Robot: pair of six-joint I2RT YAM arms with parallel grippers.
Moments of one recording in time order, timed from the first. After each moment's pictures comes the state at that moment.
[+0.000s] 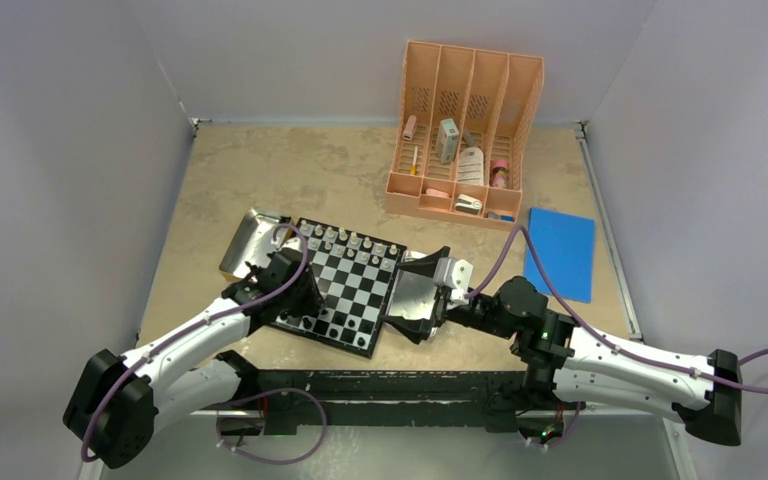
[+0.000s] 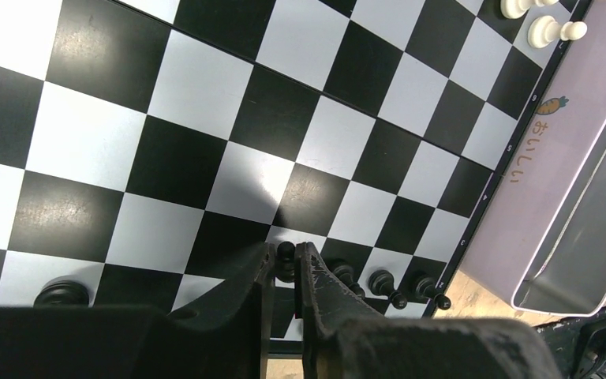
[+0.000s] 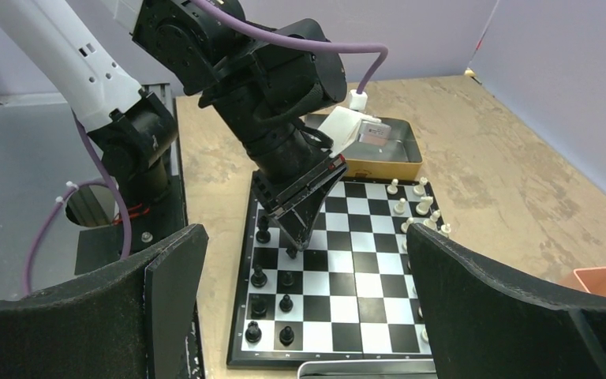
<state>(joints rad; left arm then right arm) -0.59 0.99 0.48 -0.41 -0.05 -0.78 1.16 0.73 0.55 0.27 -0.11 -0.08</state>
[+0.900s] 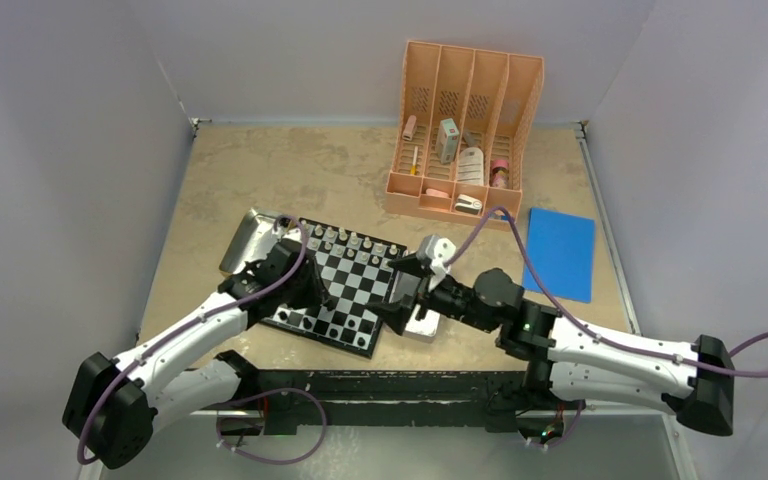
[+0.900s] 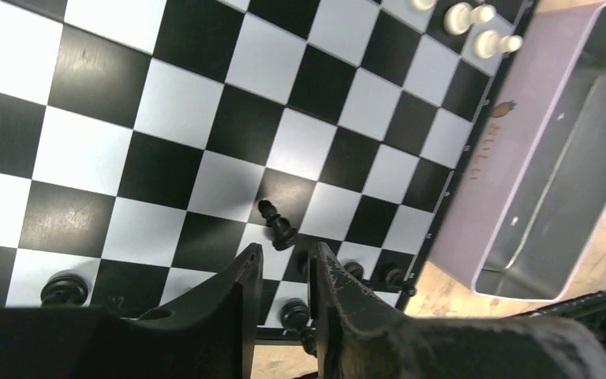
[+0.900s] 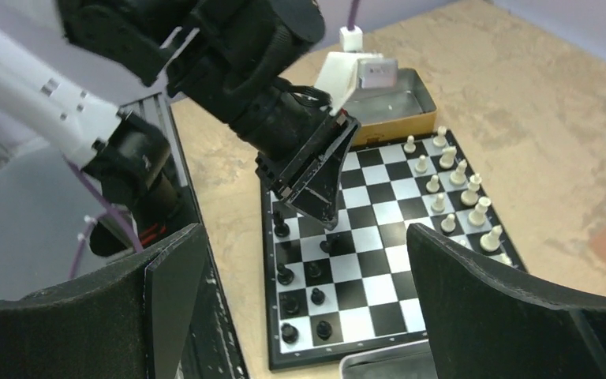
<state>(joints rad) -0.60 0.99 0.55 -0.47 -0.05 -0.77 1.16 0.83 0.57 0.27 -0.03 0.08</state>
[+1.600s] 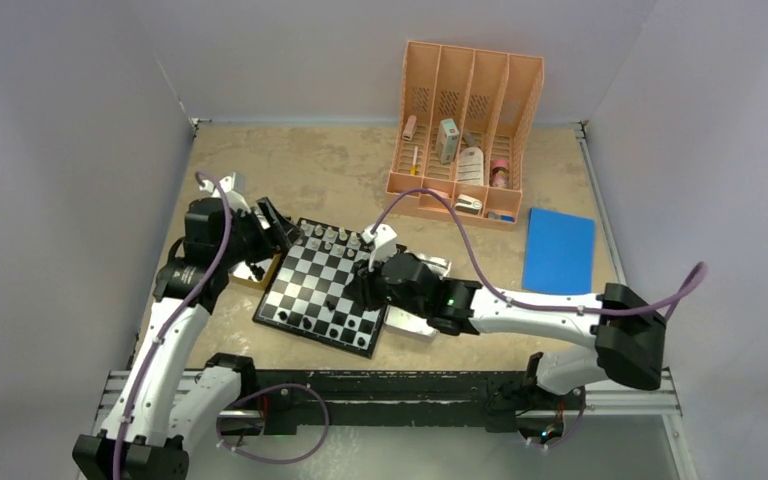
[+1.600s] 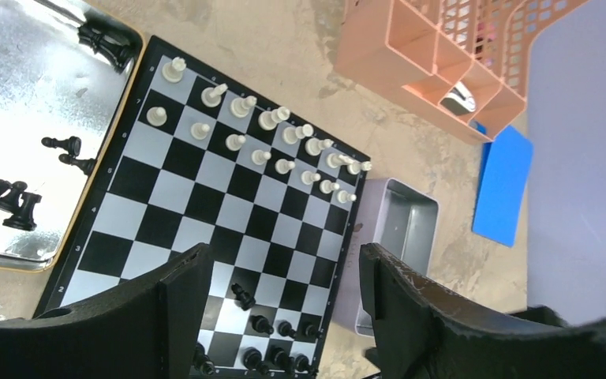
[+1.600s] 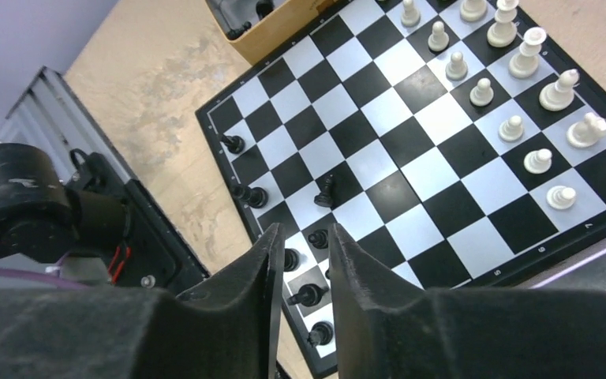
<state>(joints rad) -0.14 0.85 0.86 -0.58 0.24 -0.59 1.17 1.36 0.84 0.10 0.18 0.51</state>
